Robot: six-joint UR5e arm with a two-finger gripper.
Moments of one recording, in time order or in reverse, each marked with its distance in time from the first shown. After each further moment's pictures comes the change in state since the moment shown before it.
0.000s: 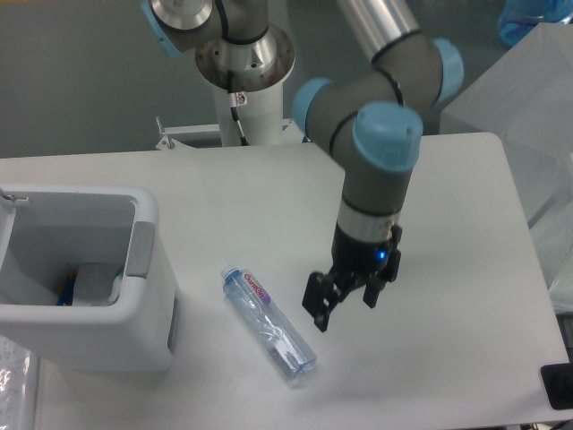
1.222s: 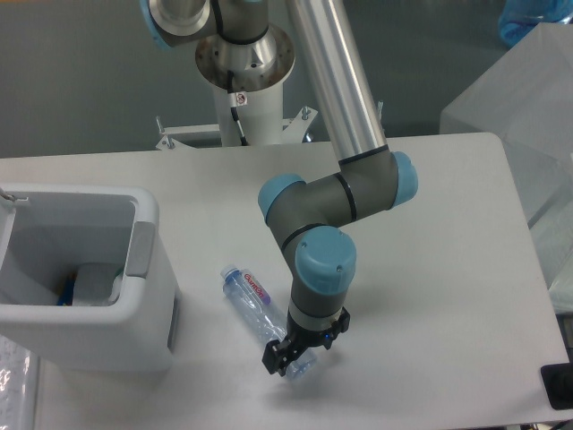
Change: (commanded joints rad) arm -0.101 -0.164 0.043 0.008 0.078 -0.028
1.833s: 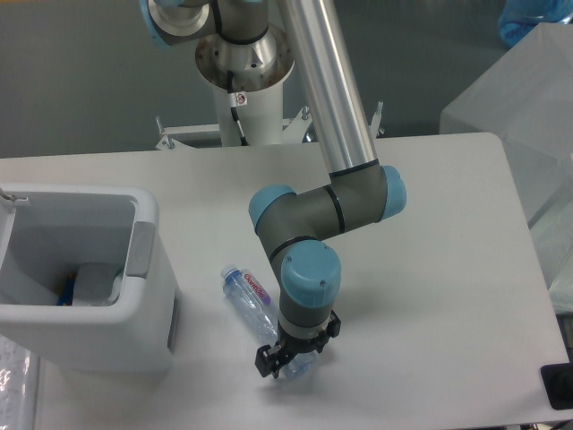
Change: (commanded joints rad) arm -0.003 -0.011 0.000 0.000 0.005 -0.002
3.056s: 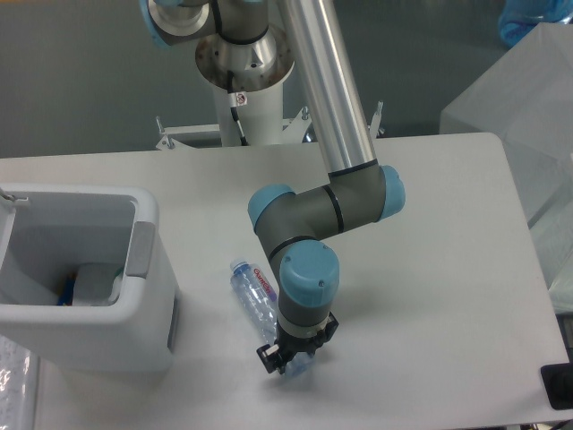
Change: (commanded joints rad) arm -0.002 0.009 -0.014 0.003 0.000 0.015
